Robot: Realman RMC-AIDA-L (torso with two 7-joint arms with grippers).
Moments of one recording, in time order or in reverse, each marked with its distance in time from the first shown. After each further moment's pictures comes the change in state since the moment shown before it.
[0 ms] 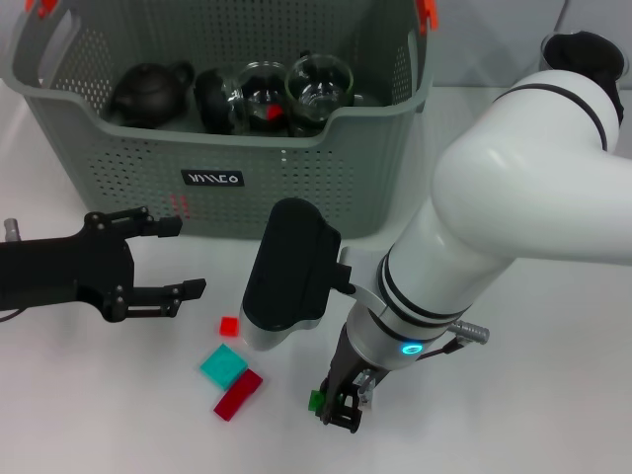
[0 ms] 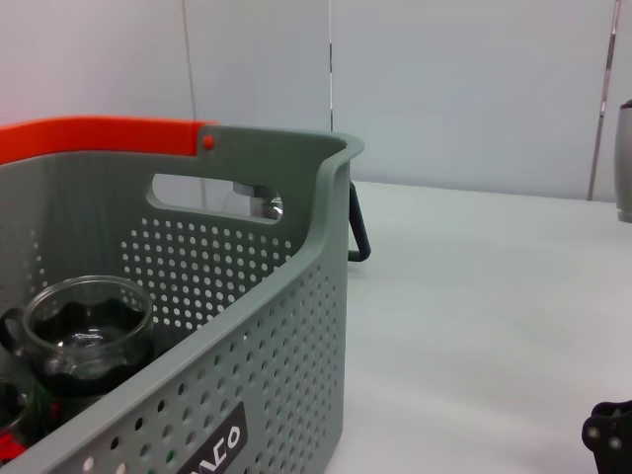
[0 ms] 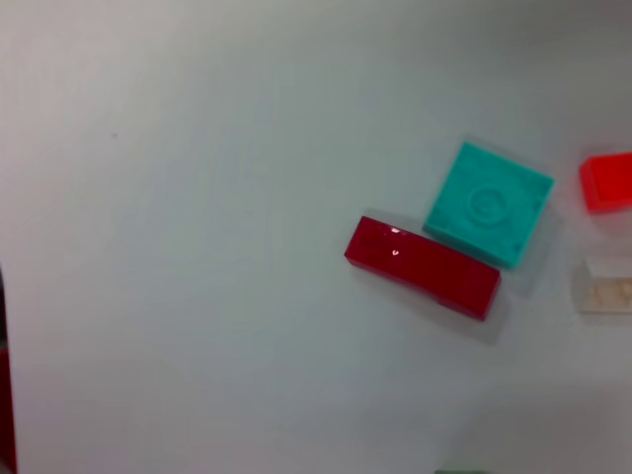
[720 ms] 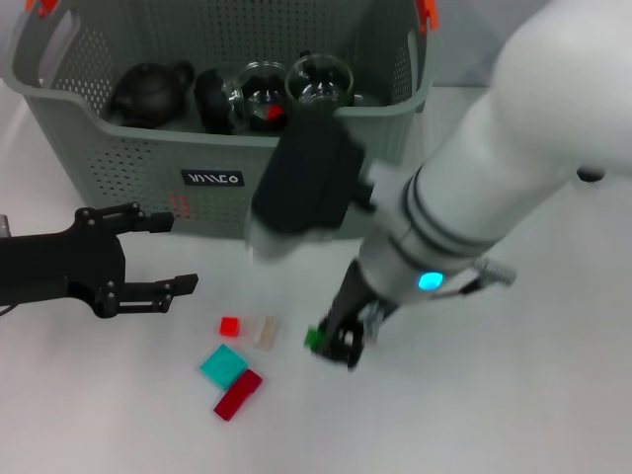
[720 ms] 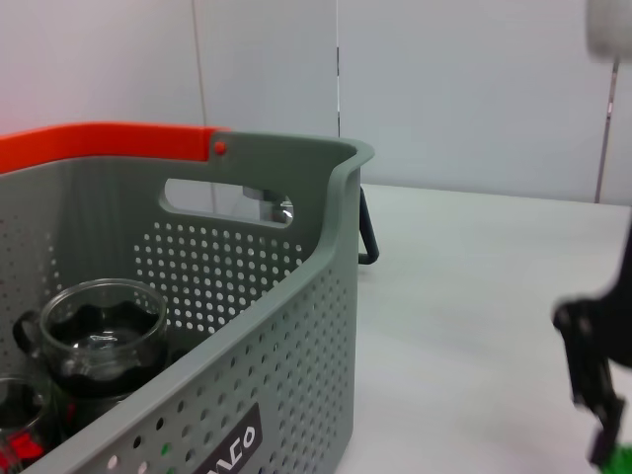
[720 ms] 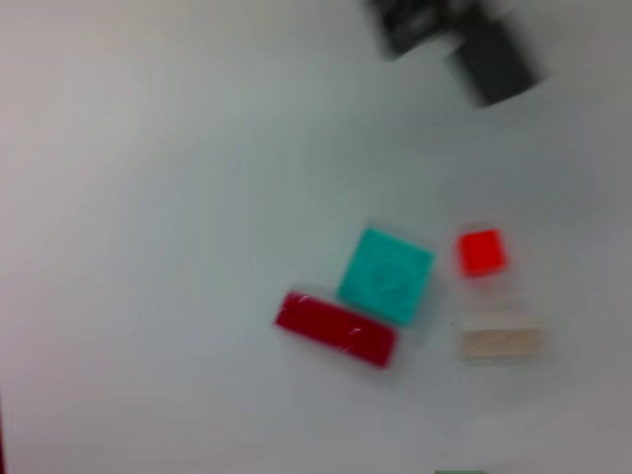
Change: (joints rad) left arm 0.001 0.010 -0.013 0.004 0.000 0.010 -0.005; right arm -0.047 -0.021 0.205 -0.232 -0.119 -0.185 0.069
